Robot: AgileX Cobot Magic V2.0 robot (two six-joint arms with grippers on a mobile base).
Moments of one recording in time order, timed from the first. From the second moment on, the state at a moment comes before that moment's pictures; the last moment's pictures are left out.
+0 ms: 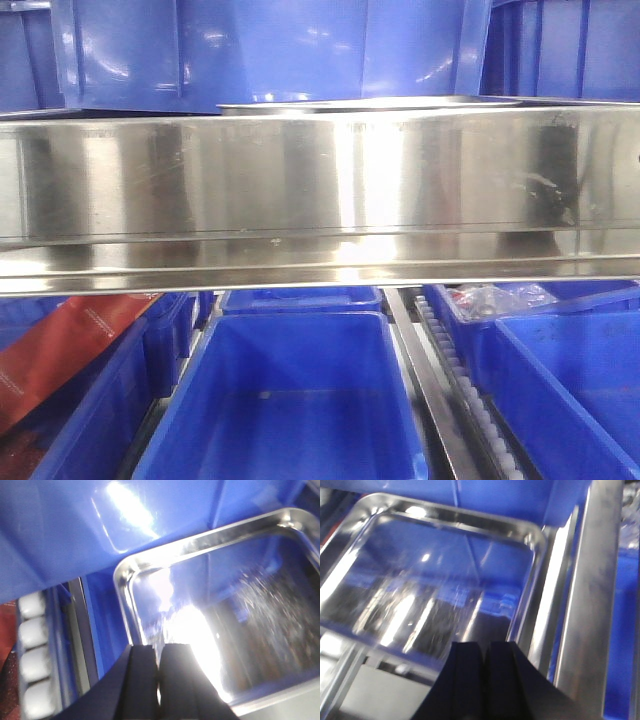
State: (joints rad) left arm -0.73 1.81 -1.87 0.34 1.05 -0.40; right arm 0.19 1.52 -1.50 0.21 0.93 -0.08
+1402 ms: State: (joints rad) left arm -0.62 1.98 -1.90 0.14 1.09 -0.51; right arm 0.20 1.87 -1.75 0.14 1.09 -0.05
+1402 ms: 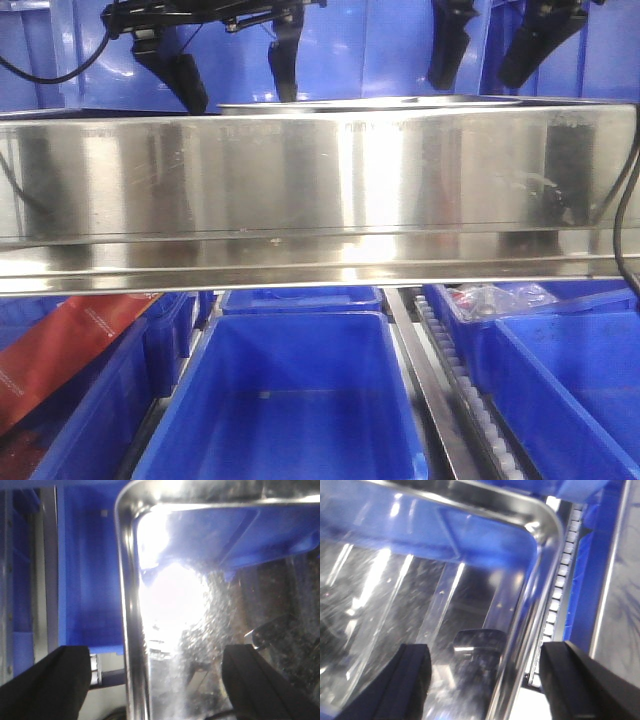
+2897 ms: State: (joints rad) left arm -0.62 2.02 -1.90 0.14 1.08 -0.45; right arm 0.20 1.91 -1.75 0.12 1.06 0.02
